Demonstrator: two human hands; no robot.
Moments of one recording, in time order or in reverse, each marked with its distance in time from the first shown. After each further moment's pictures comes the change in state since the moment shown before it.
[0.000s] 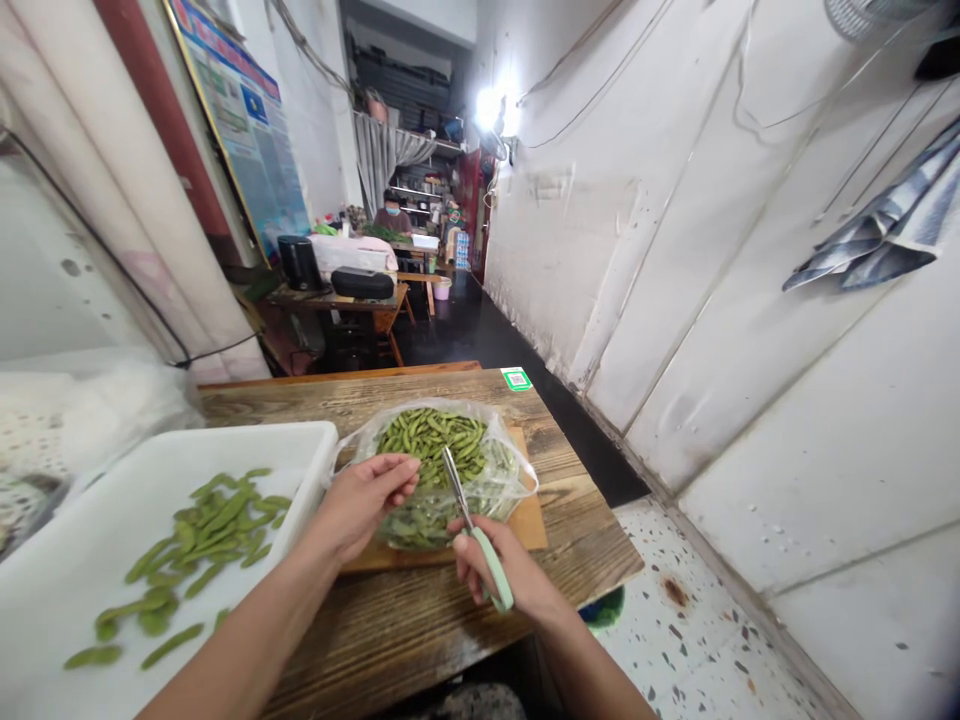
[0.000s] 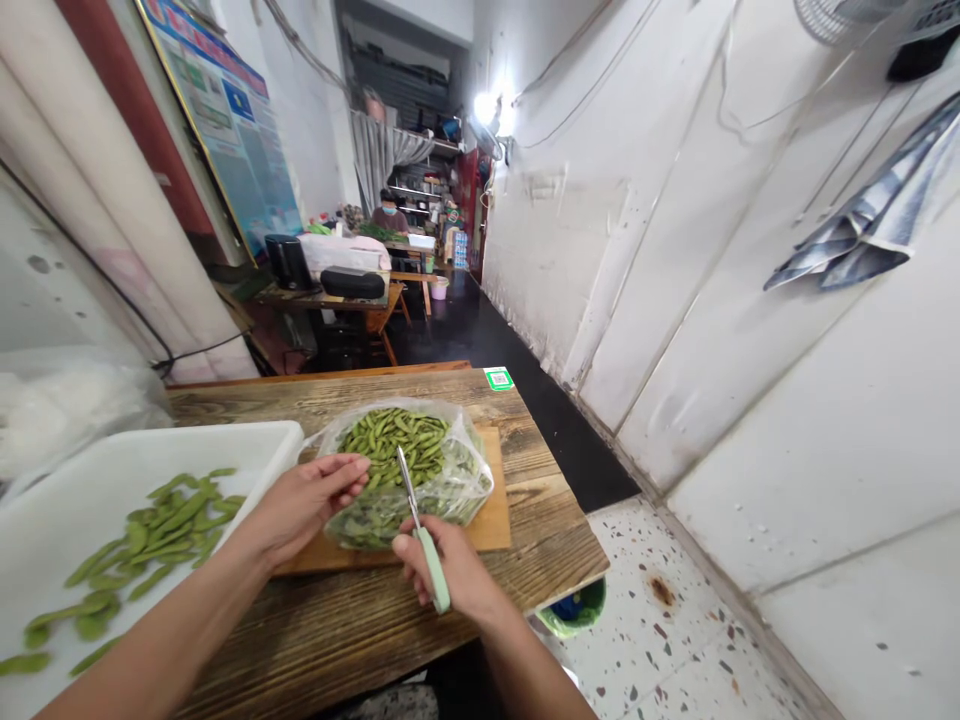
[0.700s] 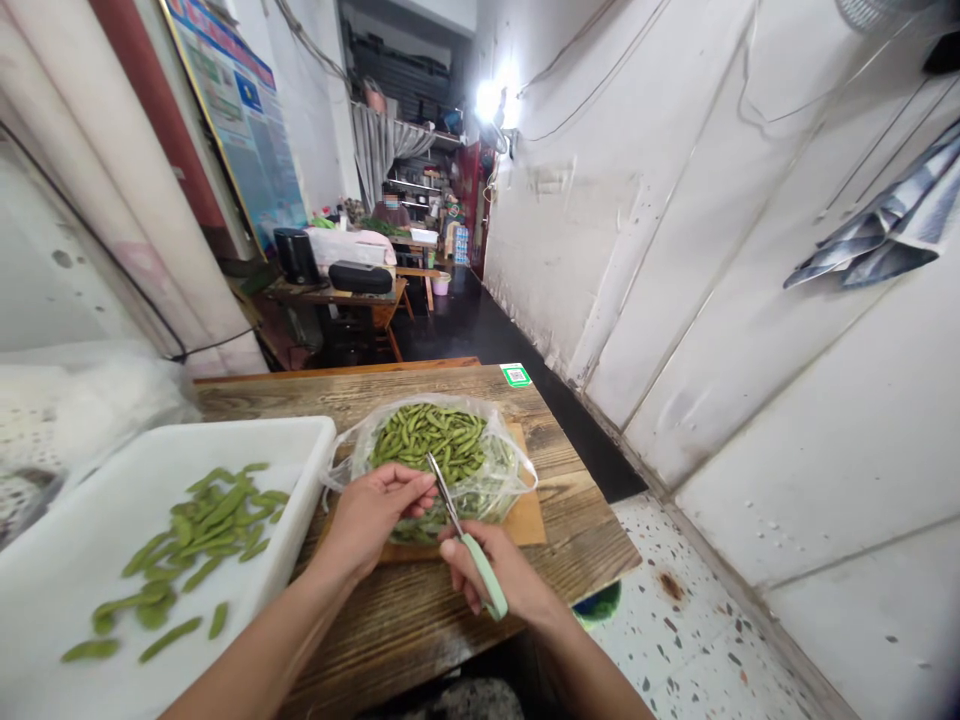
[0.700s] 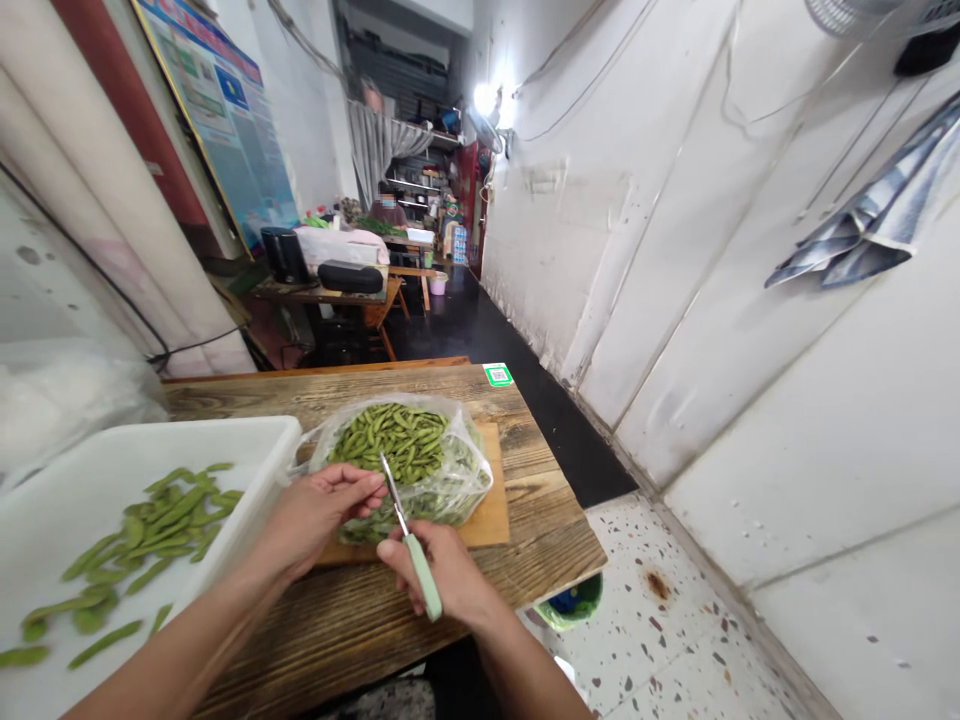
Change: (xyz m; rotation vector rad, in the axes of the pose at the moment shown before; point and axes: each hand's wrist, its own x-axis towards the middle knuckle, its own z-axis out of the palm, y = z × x) left_hand -0.014 -0.015 0.014 0.035 0.004 0.016; right_hand -0.002 0.000 0.004 -0.055 -0.074 0.007
